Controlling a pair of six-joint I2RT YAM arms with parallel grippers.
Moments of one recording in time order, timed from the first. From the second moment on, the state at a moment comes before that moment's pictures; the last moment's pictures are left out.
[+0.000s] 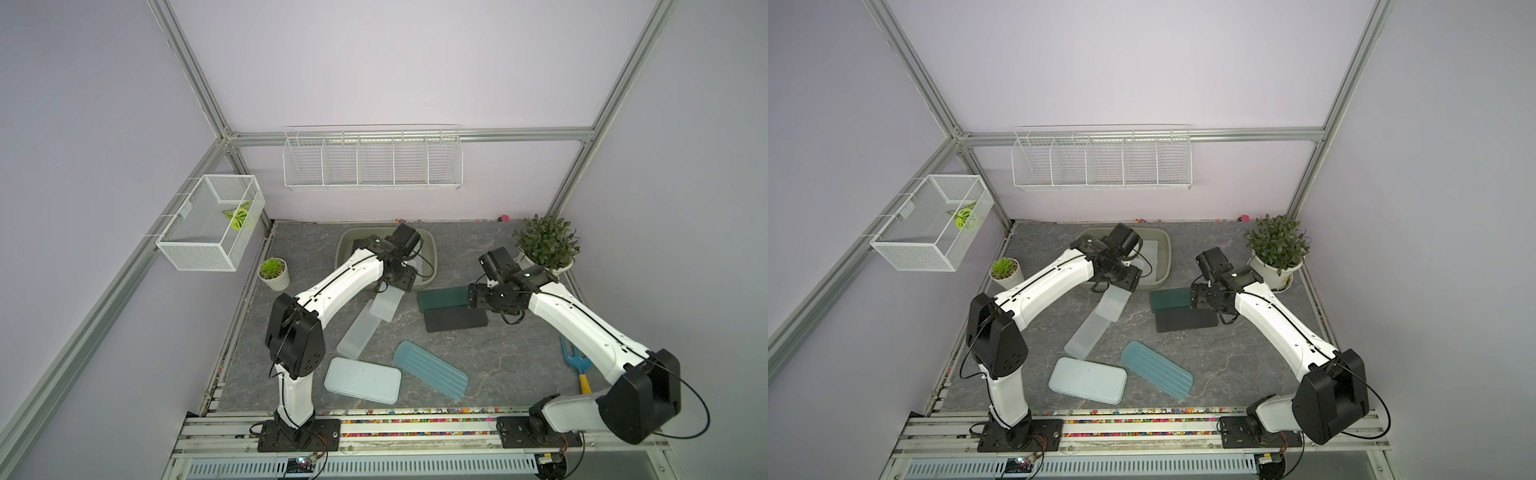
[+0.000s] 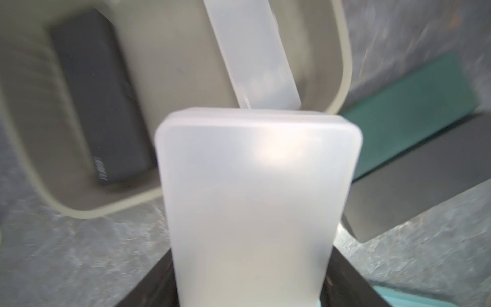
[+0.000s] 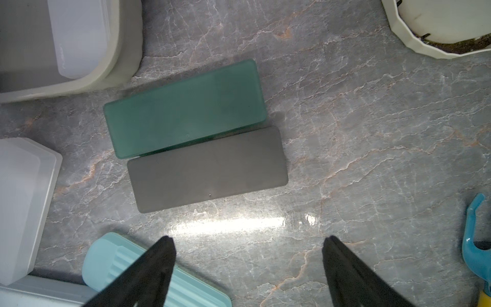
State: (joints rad) left arm -0.69 1.91 1.84 -1.05 -0.14 -0.20; right arm 0.43 1.39 1.19 -1.00 0.12 0.53
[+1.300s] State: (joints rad) left arm -0.45 2.63 2.51 -0.94 0.00 -0.29; right arm 0.41 1.49 1.23 -1.00 0.03 0.51
